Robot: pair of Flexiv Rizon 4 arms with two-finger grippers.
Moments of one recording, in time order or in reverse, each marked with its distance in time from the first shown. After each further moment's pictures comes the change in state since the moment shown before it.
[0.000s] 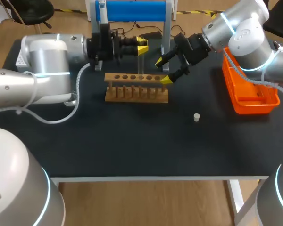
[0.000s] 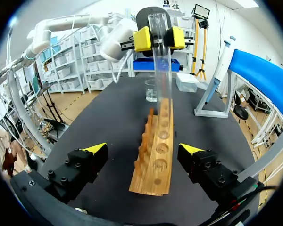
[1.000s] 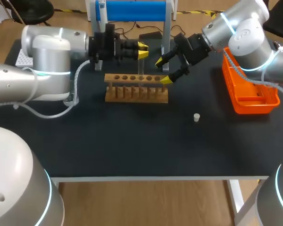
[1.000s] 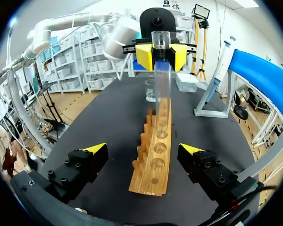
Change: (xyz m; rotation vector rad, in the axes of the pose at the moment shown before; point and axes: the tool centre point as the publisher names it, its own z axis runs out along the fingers) left arm 0.000 0.023 0.002 -0.135 0.039 -0.065; right arm 0.000 0.000 0.000 0.000 0.000 0.000
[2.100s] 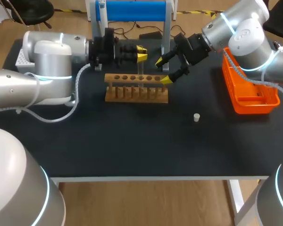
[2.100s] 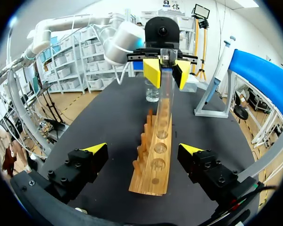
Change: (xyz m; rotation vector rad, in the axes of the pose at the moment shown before) left arm -0.006 0.021 -0.001 0.008 -0.021 -0.045; right arm 0.000 0.000 0.000 0.000 0.000 0.000
